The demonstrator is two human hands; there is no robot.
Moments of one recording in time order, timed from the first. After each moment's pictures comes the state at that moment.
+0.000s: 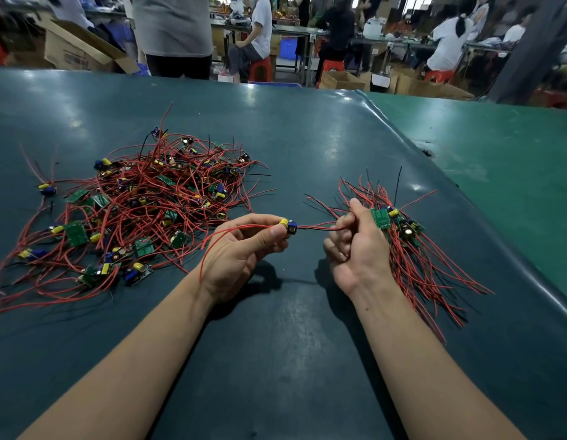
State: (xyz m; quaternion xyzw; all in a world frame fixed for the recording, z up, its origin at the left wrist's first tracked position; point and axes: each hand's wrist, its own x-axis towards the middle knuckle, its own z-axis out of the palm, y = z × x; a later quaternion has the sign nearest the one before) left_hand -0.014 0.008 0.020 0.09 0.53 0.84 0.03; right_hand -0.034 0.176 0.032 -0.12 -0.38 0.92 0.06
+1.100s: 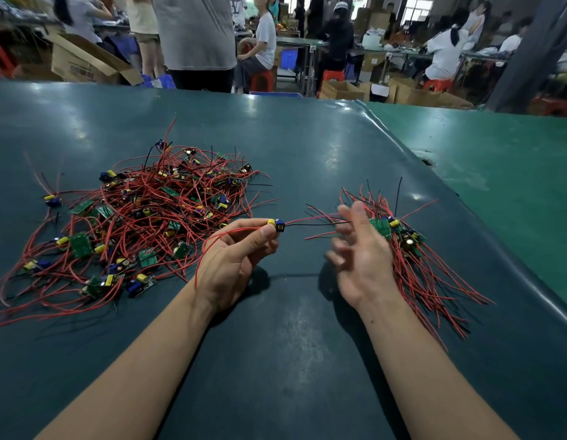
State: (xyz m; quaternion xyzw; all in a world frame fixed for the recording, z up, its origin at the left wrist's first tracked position) left_hand -0.018 0.005 0.020 0.04 0.49 0.87 0.00; right_hand -0.034 0.178 0.028 -0.09 -0.46 0.88 0.07
